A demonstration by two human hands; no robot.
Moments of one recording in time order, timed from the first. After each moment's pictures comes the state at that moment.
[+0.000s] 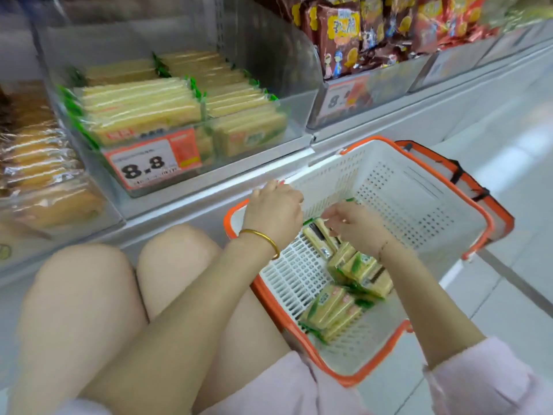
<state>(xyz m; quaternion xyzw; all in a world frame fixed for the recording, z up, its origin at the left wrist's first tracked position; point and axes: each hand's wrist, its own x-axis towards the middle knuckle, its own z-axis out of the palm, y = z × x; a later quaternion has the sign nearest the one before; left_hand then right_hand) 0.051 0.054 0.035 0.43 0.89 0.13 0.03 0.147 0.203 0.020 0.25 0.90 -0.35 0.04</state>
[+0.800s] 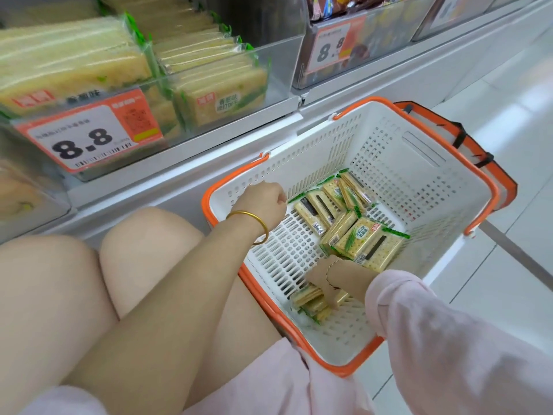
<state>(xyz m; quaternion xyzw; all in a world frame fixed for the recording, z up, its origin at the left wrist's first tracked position) 0.036 0.074 -0.015 0.33 0.89 0.21 0.24 0.164 0.194 -0.144 -0.07 0.83 0.09 0.55</state>
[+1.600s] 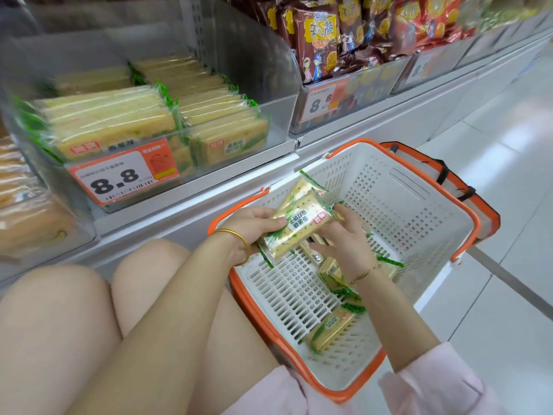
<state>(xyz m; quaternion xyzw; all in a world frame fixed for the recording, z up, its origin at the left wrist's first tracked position) 0.035 0.053 0.015 0.05 0.65 0.59 0.48 0.160 0.181 0.008 0.34 0.61 -0.70 -0.14</state>
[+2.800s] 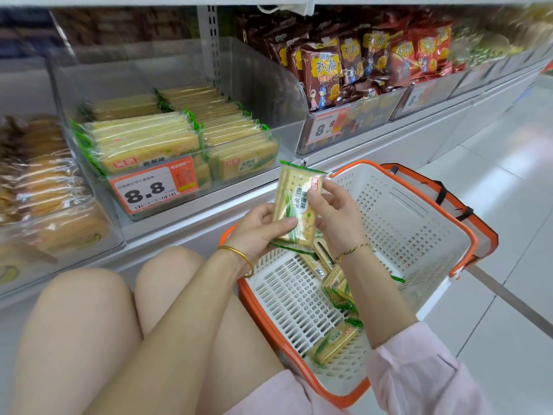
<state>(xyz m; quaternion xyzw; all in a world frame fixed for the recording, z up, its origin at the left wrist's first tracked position) 0.050 0.039 0.040 0.13 0.55 0.72 0.41 0.118 0.167 0.051 0.26 0.61 -0.71 -0.24</state>
